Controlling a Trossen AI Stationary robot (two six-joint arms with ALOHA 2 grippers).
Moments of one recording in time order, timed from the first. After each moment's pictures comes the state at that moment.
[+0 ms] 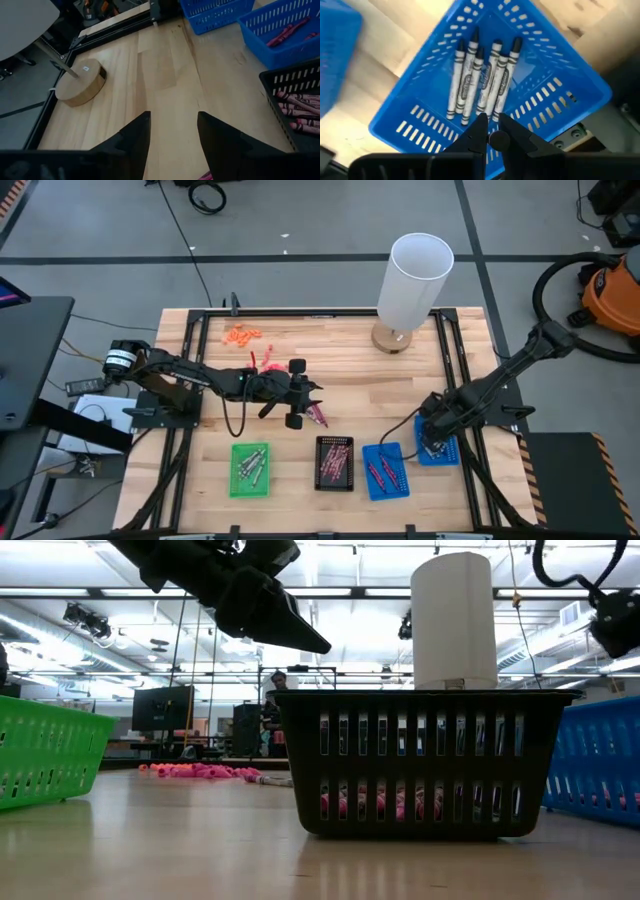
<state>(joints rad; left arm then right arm) -0.07 1.49 0.83 0.20 -0.20 0.31 0.58 1.05 0.65 -1.09 -0.13 1.44</state>
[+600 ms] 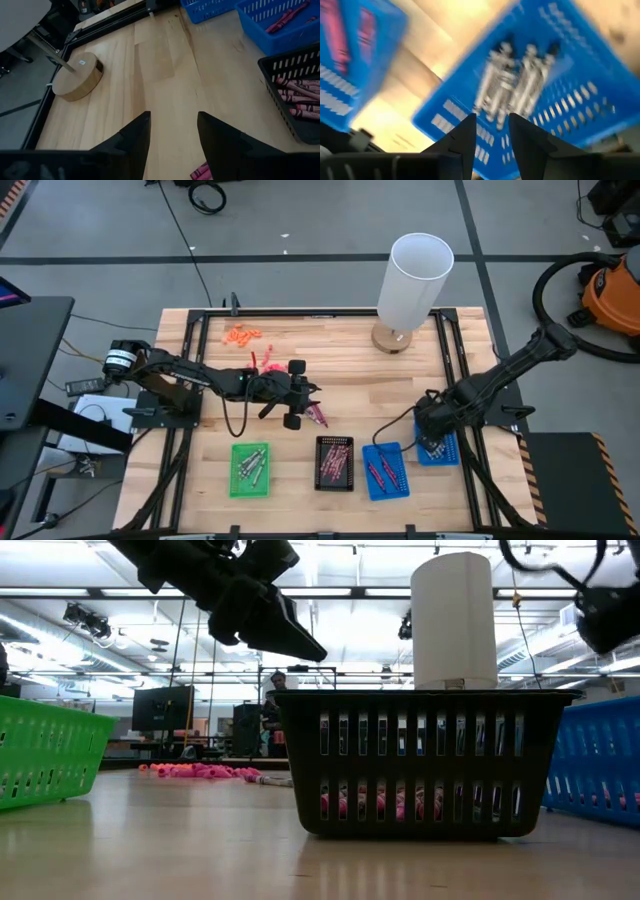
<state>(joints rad) -0.07 1.49 0.83 0.16 -0.21 0.33 0.50 1.05 0.67 -1.02 -0.21 1.34</state>
